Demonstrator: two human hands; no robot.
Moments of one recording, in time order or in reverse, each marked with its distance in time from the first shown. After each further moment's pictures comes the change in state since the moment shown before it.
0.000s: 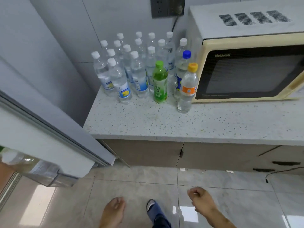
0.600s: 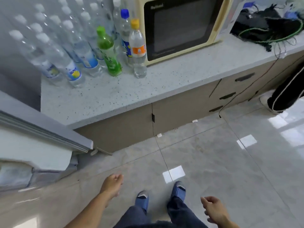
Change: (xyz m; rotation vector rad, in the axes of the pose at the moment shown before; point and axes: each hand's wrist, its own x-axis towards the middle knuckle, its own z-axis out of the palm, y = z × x) left_hand 0.029 -0.012 -0.014 0.527 -0.384 0.154; right_hand -0.156 0.198 0.056 0.313 0.318 0.500
